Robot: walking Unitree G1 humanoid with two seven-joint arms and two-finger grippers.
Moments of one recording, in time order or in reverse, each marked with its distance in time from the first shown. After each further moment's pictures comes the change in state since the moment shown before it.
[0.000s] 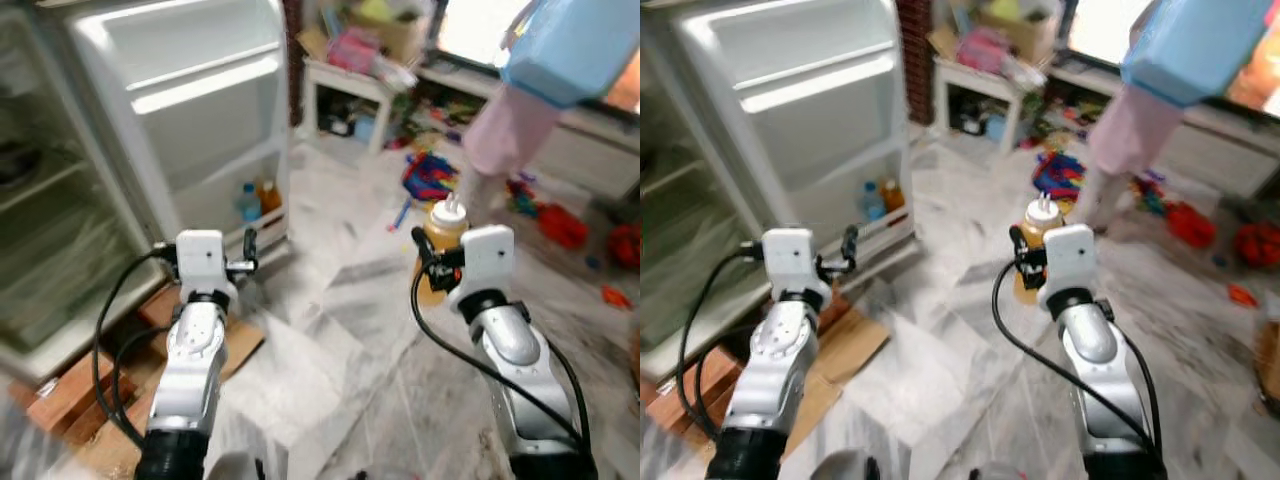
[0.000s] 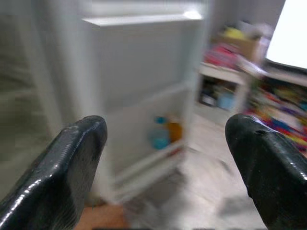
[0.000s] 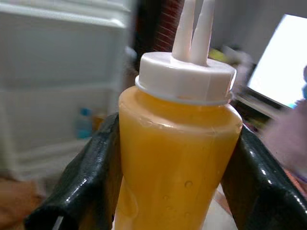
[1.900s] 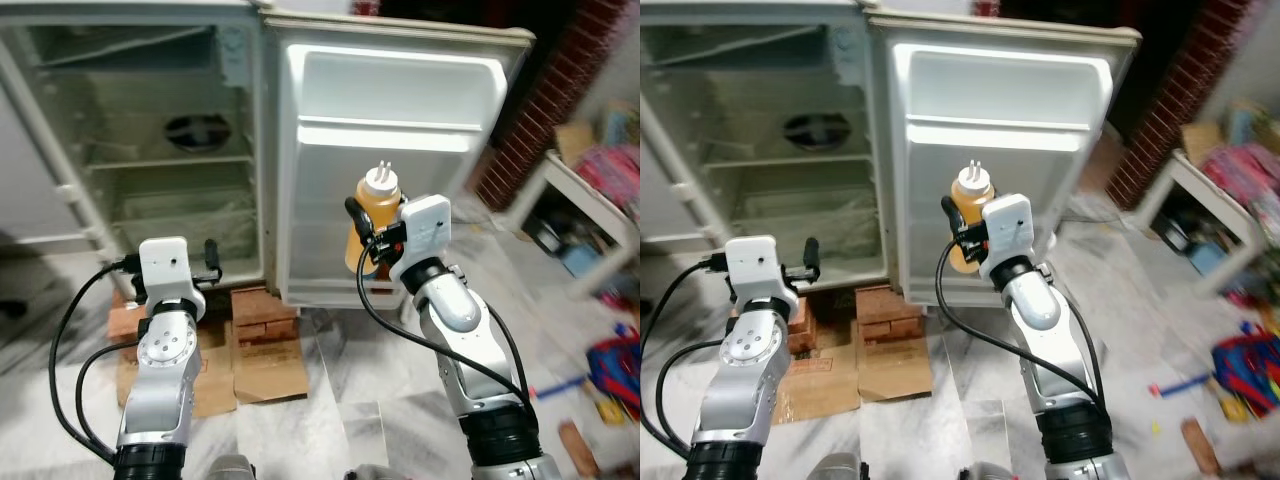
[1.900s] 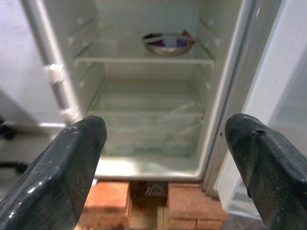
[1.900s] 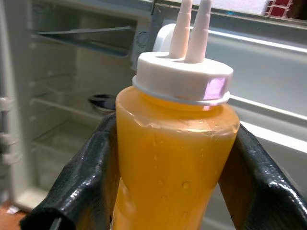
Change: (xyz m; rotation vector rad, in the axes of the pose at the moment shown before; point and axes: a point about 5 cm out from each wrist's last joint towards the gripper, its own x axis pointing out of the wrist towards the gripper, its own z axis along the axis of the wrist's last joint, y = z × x) left arm -0.008 0.018 -0.013 0.012 0.144 0.142; right arm 0.032 0.042 0.022 0.025 -0.159 0.209
